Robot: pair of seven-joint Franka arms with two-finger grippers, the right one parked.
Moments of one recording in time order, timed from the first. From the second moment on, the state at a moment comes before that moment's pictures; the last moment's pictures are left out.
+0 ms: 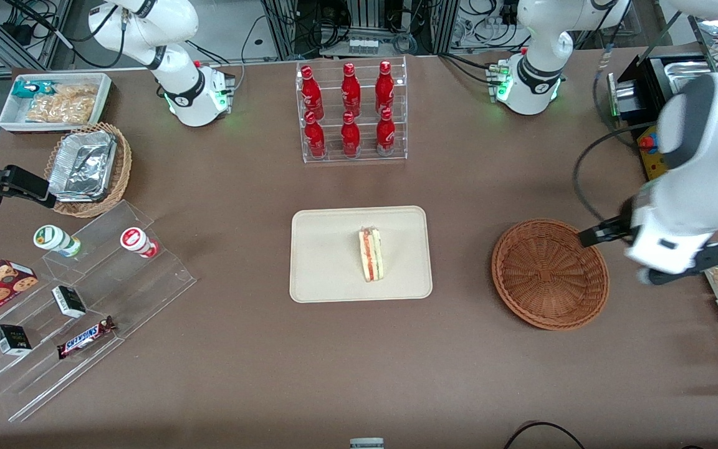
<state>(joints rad) 0.05 0.29 -0.17 -1.36 0.12 1.44 -0.42</state>
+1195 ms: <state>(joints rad) 0.08 0.01 -0.20 -1.56 0.01 1.46 -0.15</state>
